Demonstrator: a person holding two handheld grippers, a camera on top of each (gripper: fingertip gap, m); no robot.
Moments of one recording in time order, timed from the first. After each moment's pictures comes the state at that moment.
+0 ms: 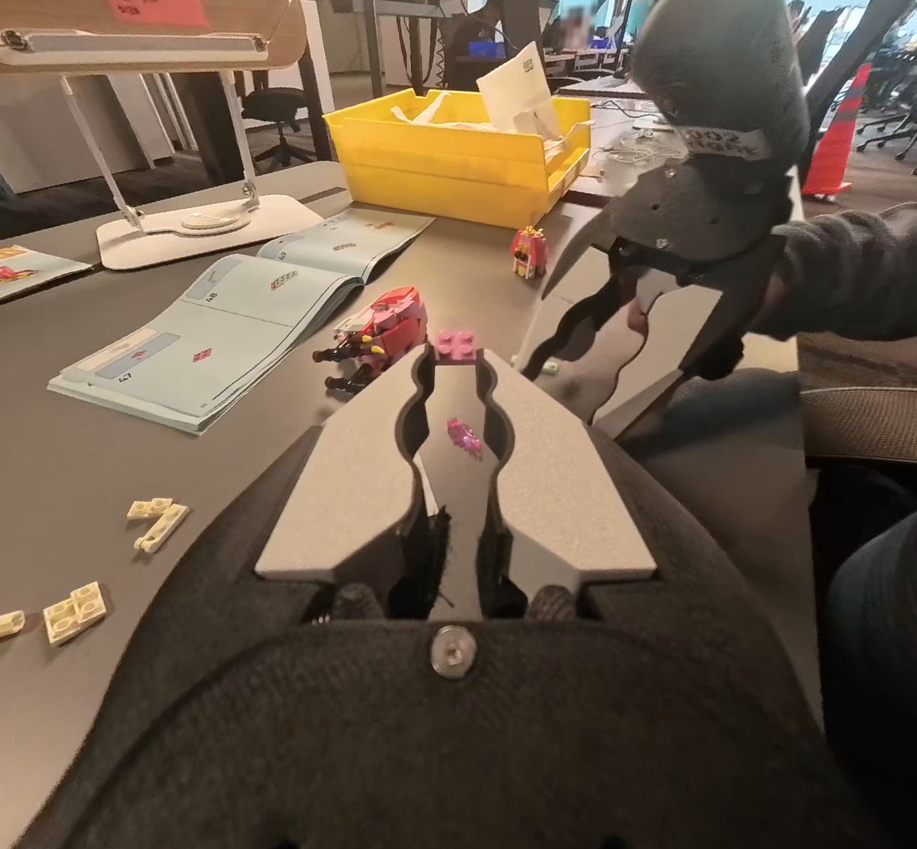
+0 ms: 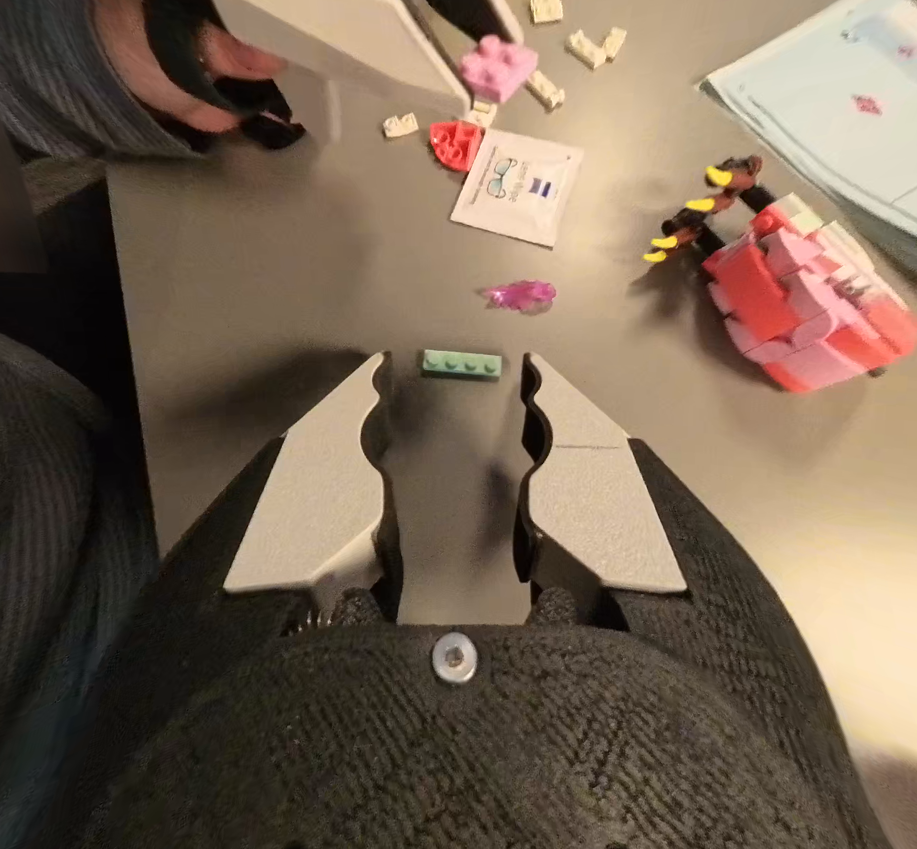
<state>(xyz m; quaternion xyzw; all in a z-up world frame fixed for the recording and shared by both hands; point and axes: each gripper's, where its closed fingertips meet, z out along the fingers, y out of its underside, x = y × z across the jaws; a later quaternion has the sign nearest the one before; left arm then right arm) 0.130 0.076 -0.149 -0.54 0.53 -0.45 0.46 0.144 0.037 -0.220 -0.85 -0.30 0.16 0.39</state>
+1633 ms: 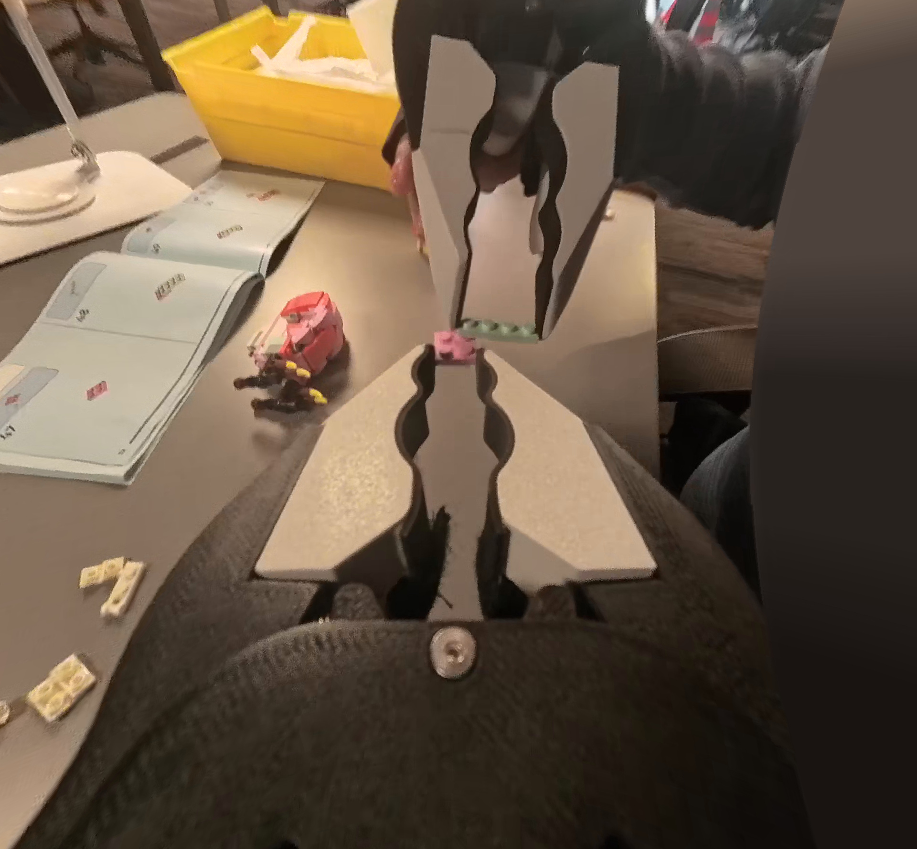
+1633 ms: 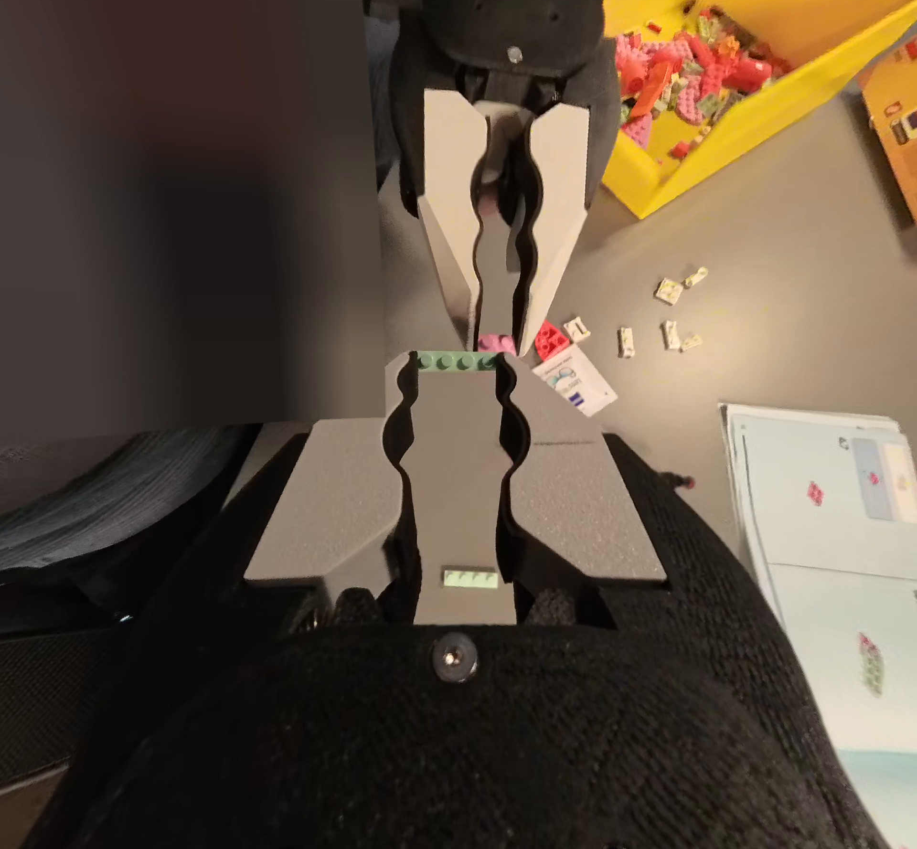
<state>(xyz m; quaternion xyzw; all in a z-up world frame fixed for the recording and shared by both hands) 0.126 0.048 -0.120 -0.53 0.62 -0.47 0.34 0.116 0.035 -0.111 -0.69 -0.57 0.26 0.36</state>
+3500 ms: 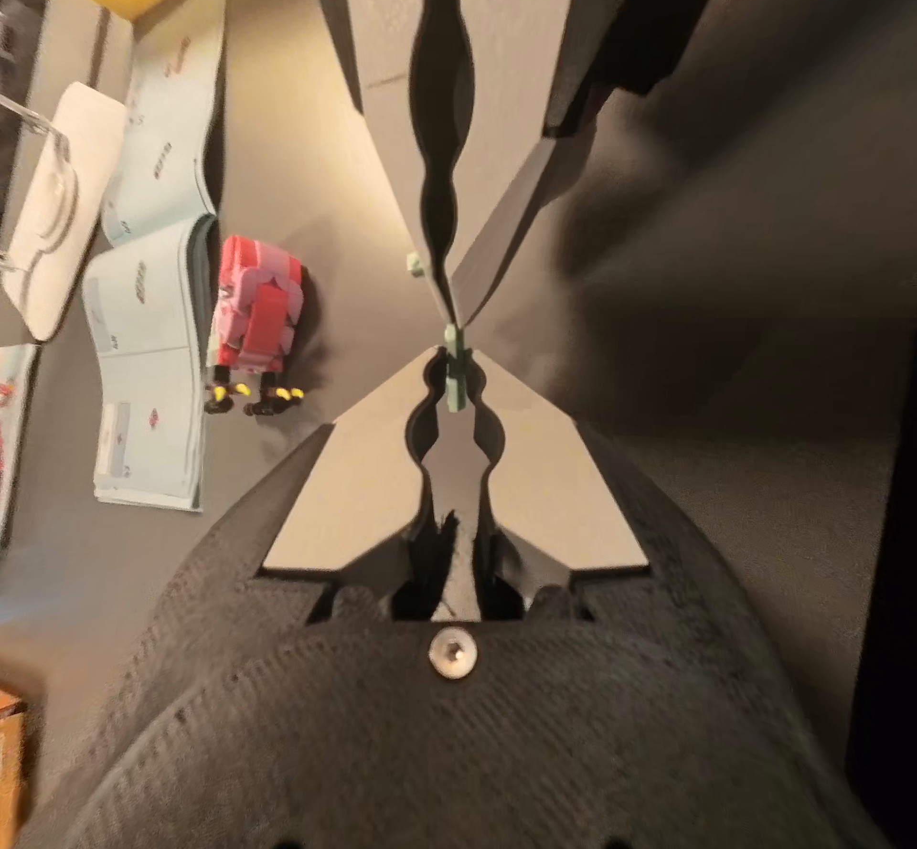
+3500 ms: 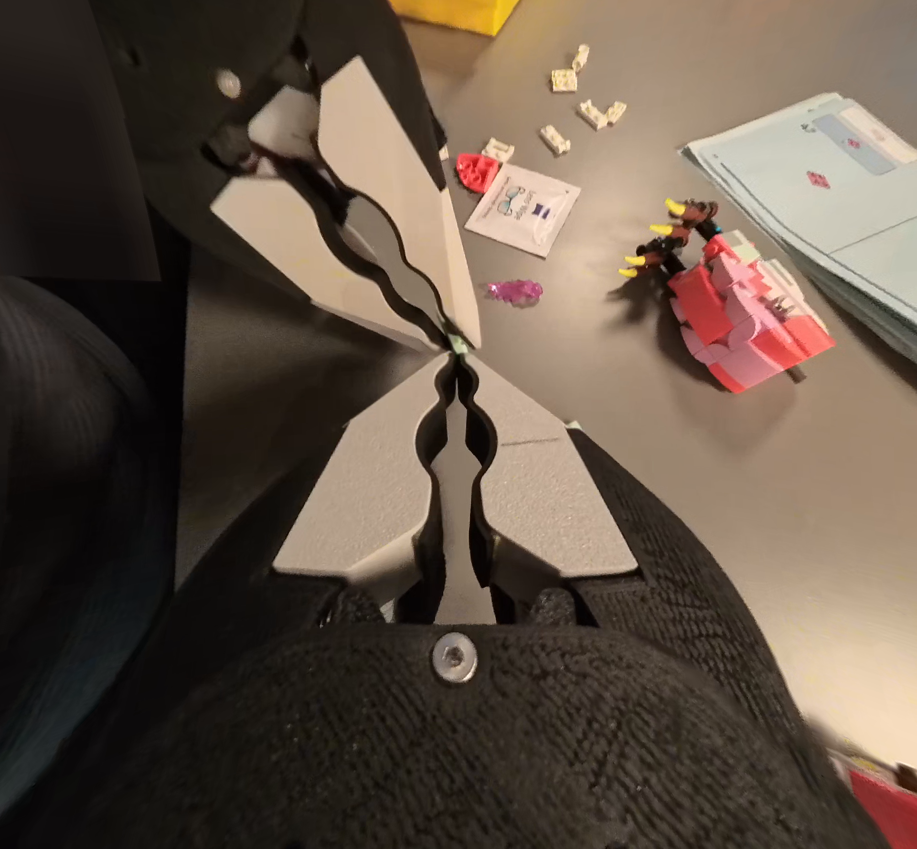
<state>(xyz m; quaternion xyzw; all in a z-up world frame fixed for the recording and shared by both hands) 0.168 0.024 -0.214 -0.48 0.79 -0.14 0.36 0.164 0.020 -0.197 -0.81 -0.35 0.19 0.43</state>
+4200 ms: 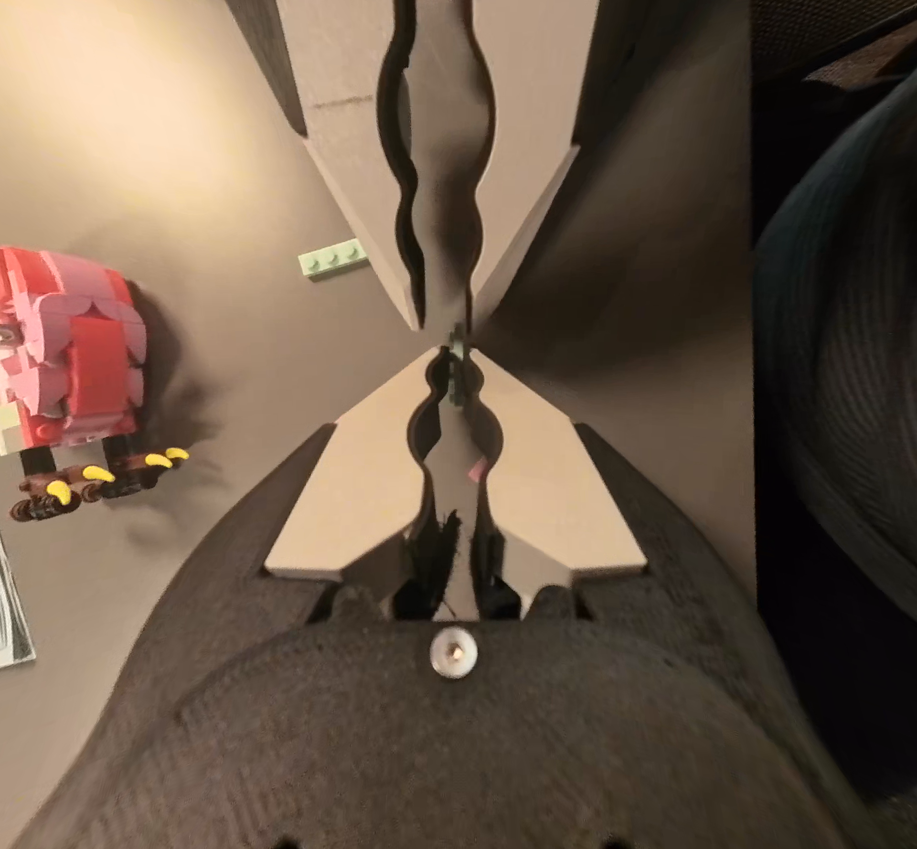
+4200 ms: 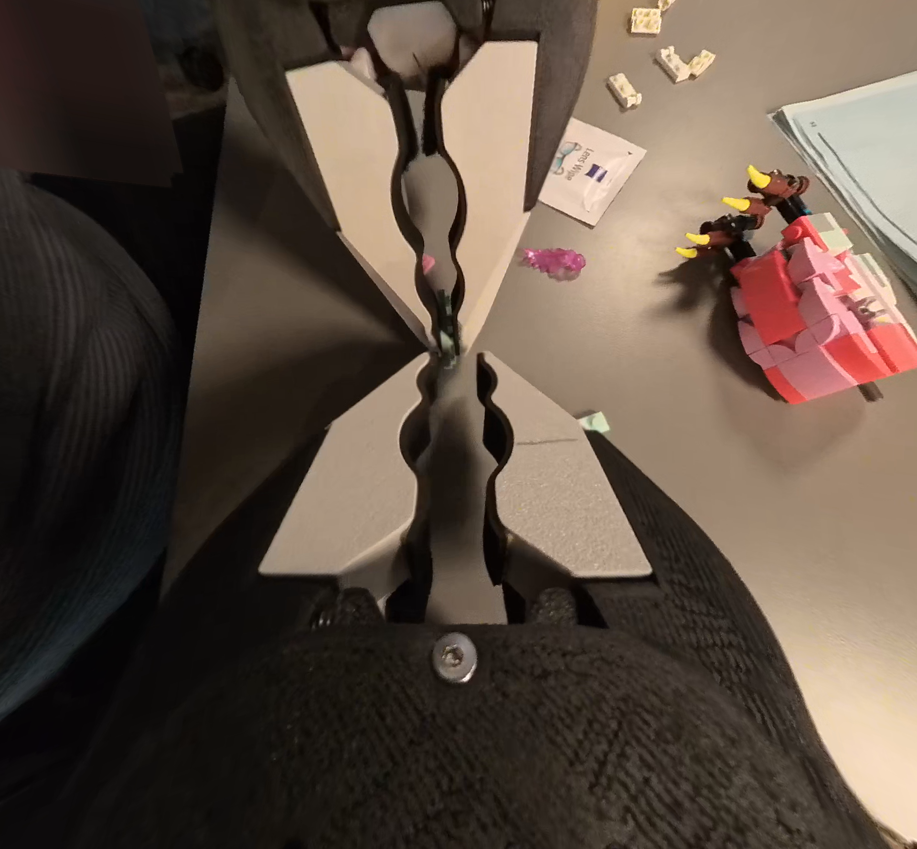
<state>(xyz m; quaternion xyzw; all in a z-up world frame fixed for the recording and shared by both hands) 0.161 0.004 -0.230 -0.46 0.85 -0.23 0.14 0.163 0.009 -0.215 -0.80 -0.41 0.21 0.39</state>
